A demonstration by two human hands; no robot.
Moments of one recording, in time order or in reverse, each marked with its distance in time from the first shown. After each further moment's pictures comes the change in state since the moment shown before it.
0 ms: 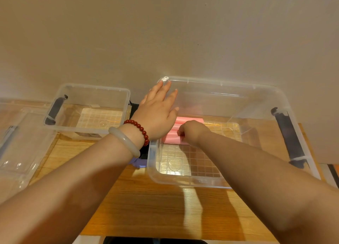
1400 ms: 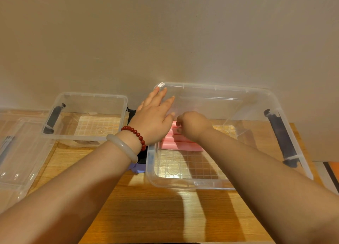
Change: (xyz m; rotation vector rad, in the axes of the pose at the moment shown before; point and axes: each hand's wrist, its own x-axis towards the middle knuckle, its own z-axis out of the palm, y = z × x) left_hand -0.001 -0.002 -0.001 -0.065 0.020 0.022; right_hand -0.017 -0.008 -0.036 -0.028 0.243 -0.016
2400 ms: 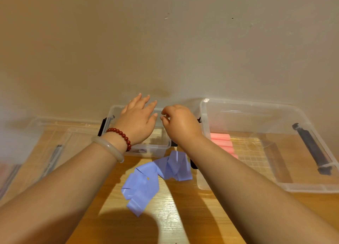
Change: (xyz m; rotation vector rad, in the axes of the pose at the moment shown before) left_hand -0.065 -0.144 -0.097 0.101 0.080 -0.074; right_hand 0.004 -0.207 -0.036 0.232 0.422 -0.056
